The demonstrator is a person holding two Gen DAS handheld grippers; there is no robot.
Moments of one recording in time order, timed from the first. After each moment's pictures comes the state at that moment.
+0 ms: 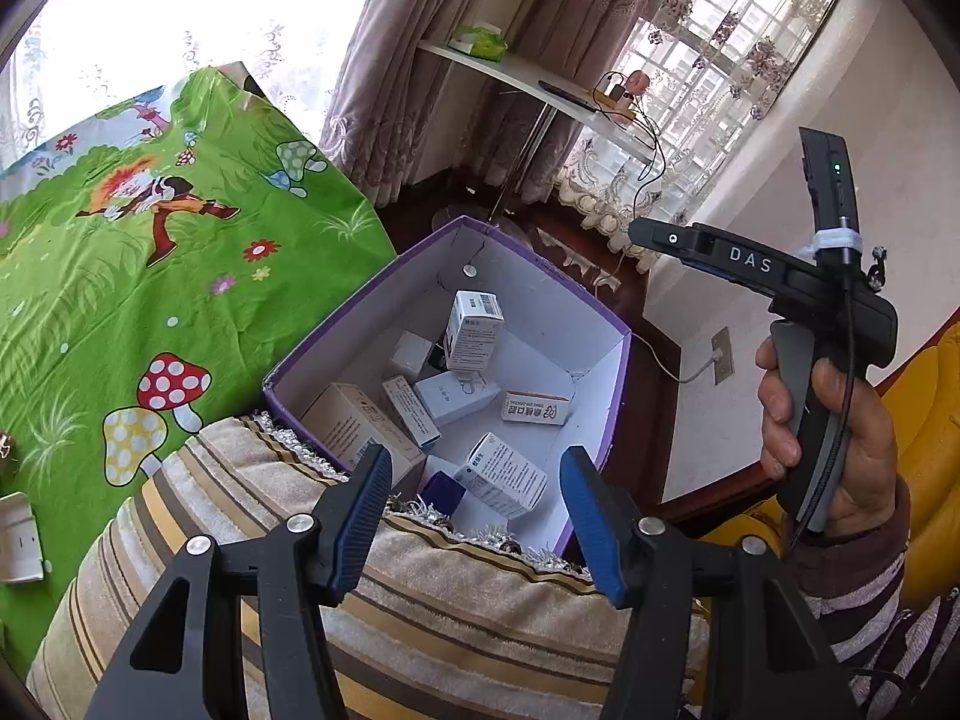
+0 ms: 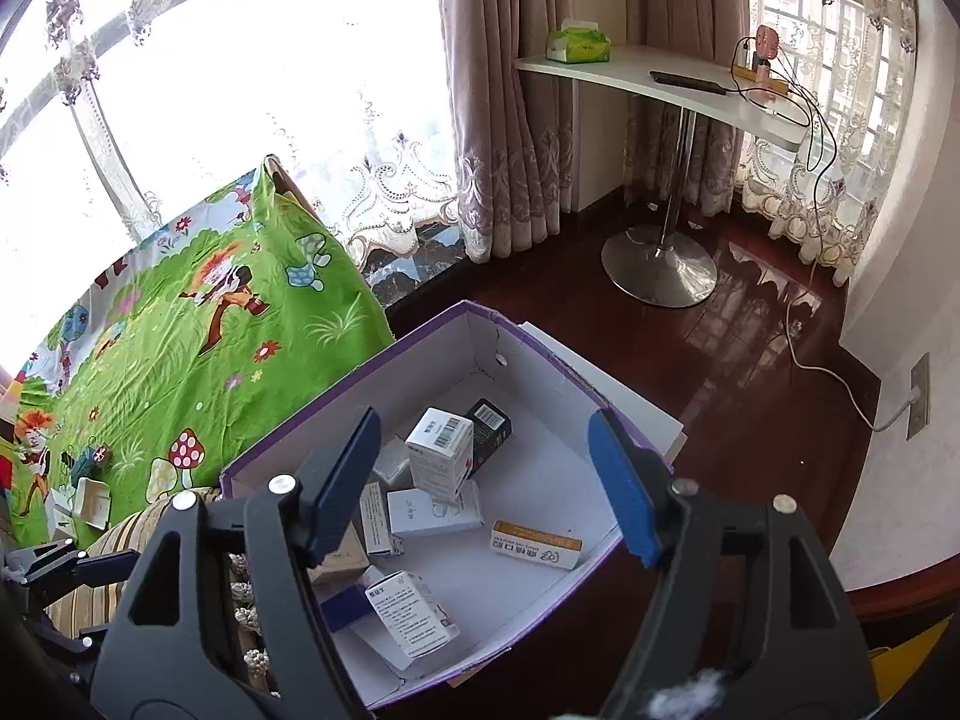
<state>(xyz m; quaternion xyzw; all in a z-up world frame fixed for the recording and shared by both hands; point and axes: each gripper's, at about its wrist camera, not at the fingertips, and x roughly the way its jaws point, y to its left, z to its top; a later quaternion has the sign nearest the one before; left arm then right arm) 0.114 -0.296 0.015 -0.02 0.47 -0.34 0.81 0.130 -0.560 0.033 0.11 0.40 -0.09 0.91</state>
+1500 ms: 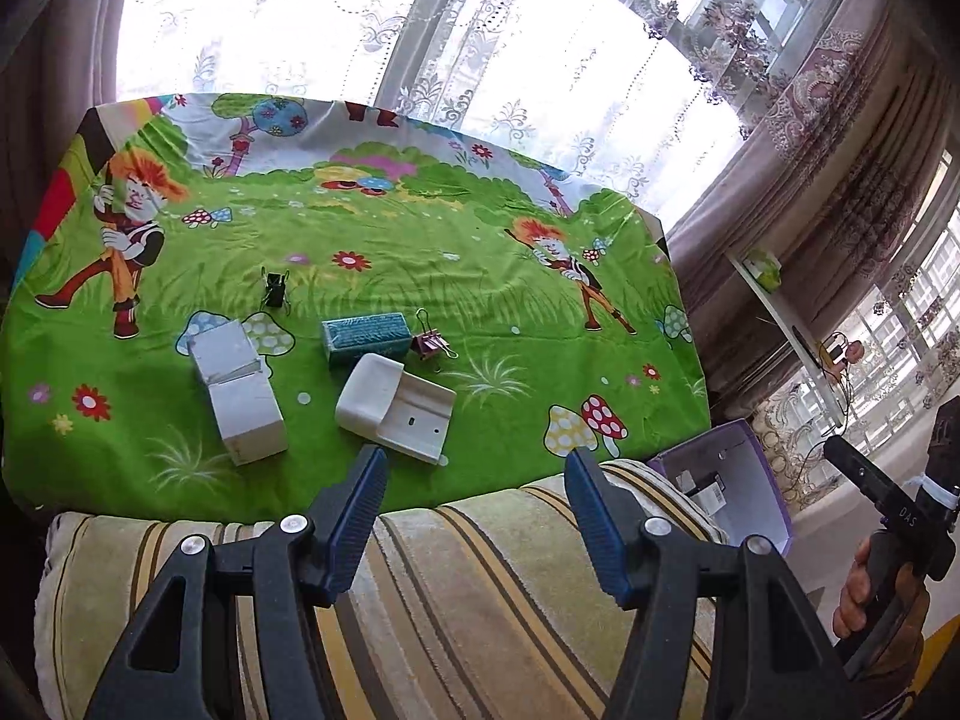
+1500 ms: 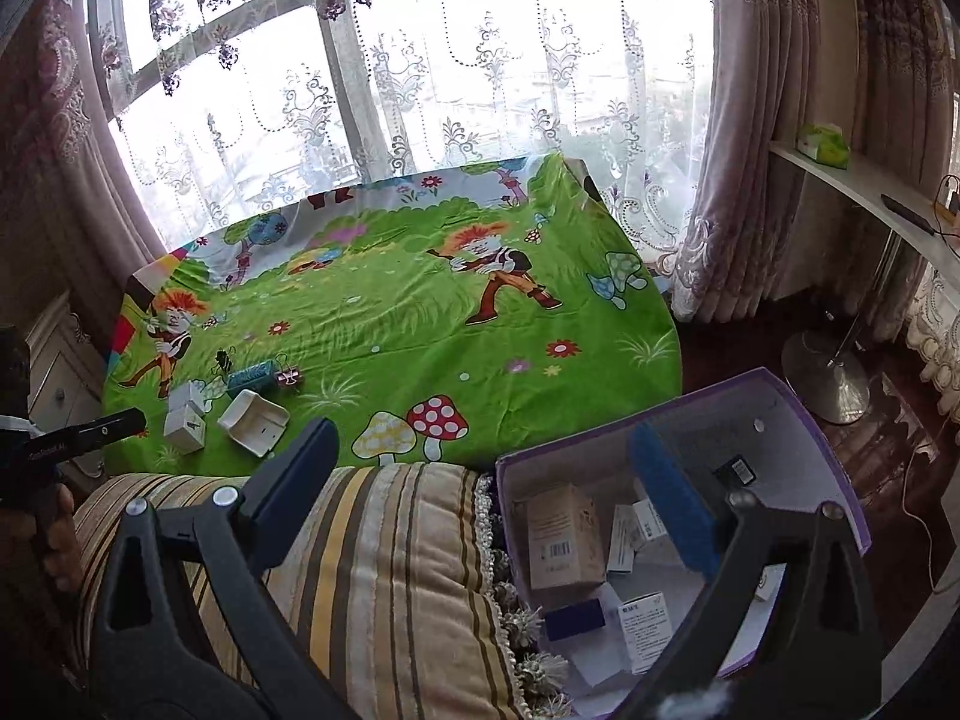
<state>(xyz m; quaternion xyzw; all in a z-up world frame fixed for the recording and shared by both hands) 0.062 -0.011 0.011 -0.21 0.40 -0.02 0.89 0.123 -0.369 0.049 0.02 0.36 0.16 0.92</state>
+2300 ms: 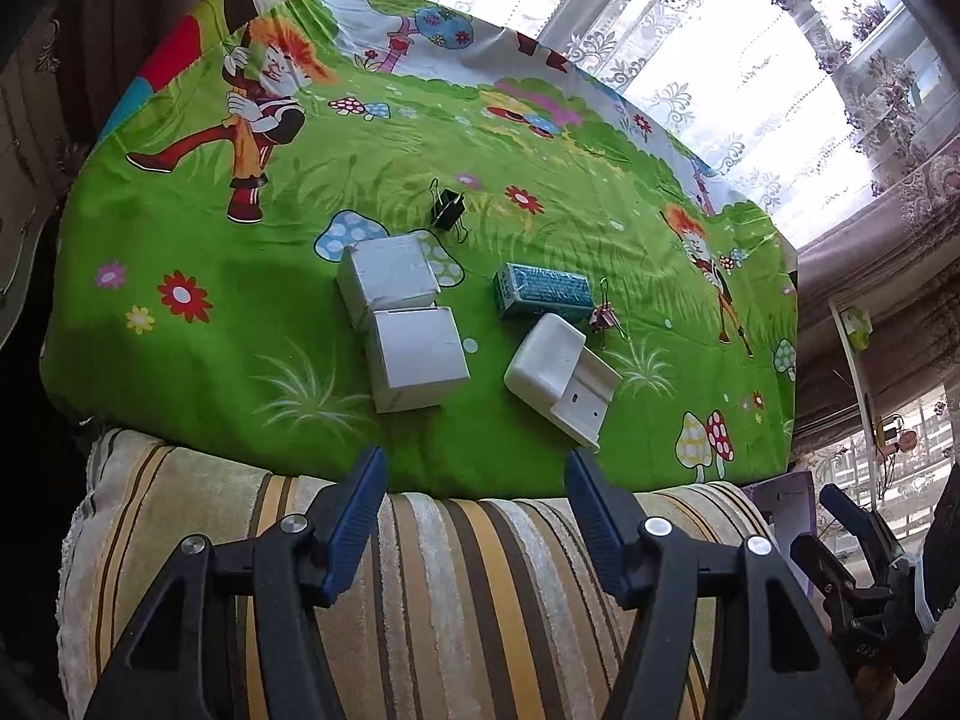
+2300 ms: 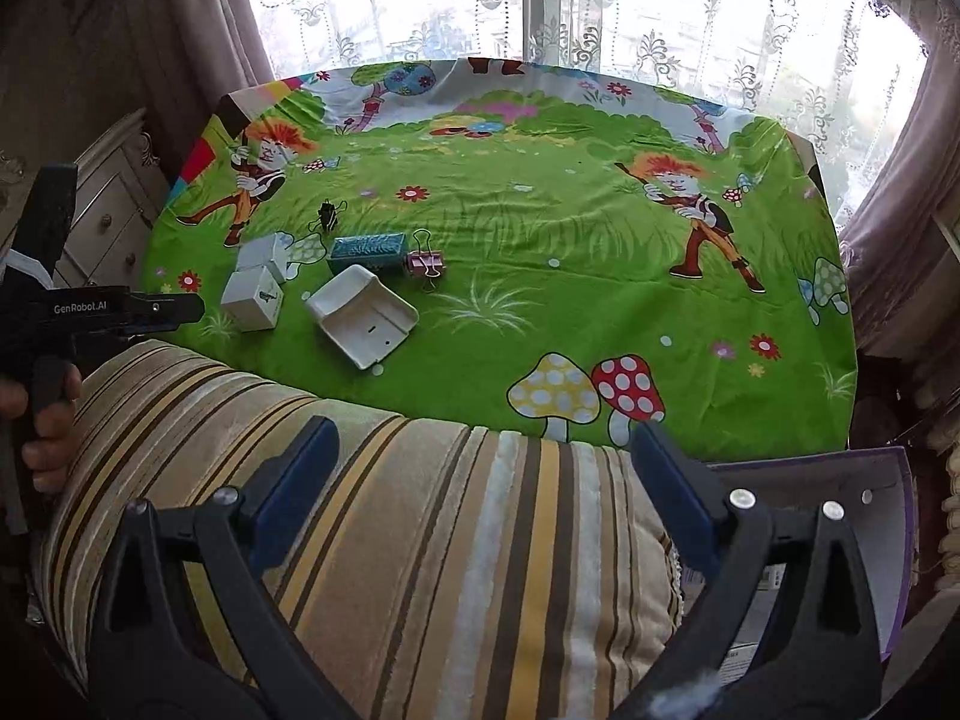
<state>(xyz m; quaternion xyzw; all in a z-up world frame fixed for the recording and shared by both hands) 0.072 0.062 -0.040 -0.29 0.48 0.08 0.82 0.140 -0.222 0.002 -0.12 0.43 0.30 0.84</state>
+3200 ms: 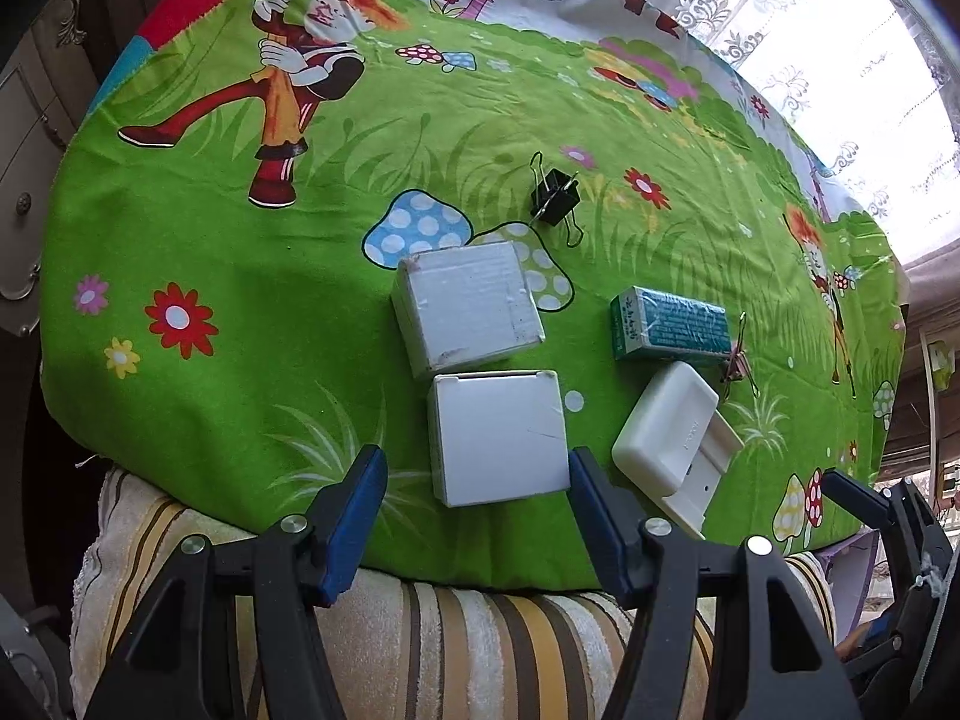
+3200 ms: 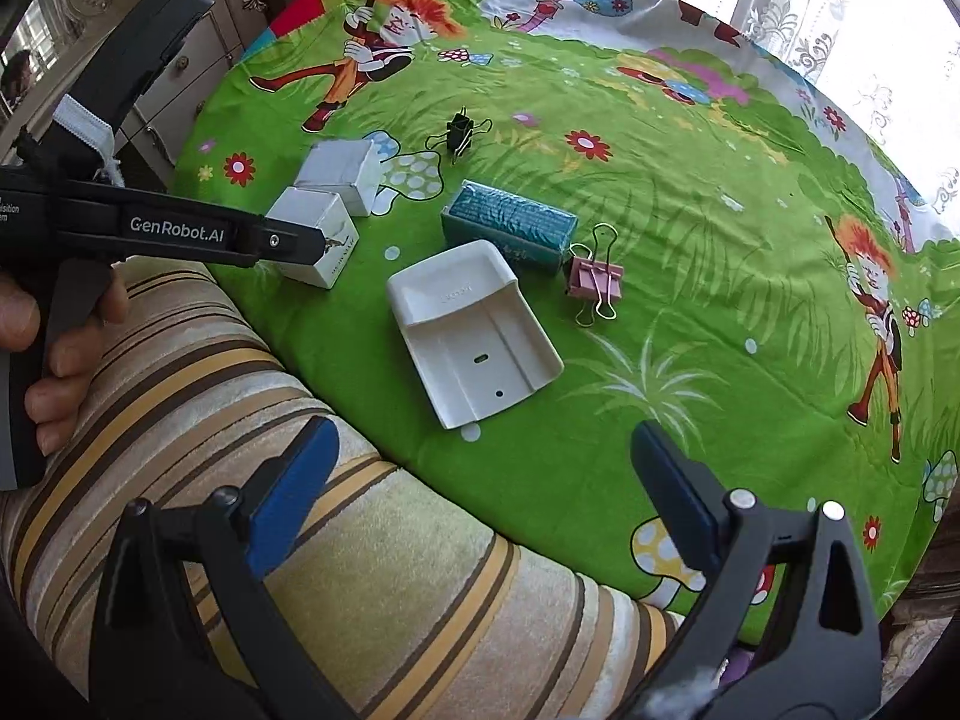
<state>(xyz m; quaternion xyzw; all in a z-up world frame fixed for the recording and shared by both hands) 0.130 0.089 -0.085 -0.29 0.54 0.18 0.77 0.186 -0.092 -0.052 -0.27 0.46 0.43 0.73</state>
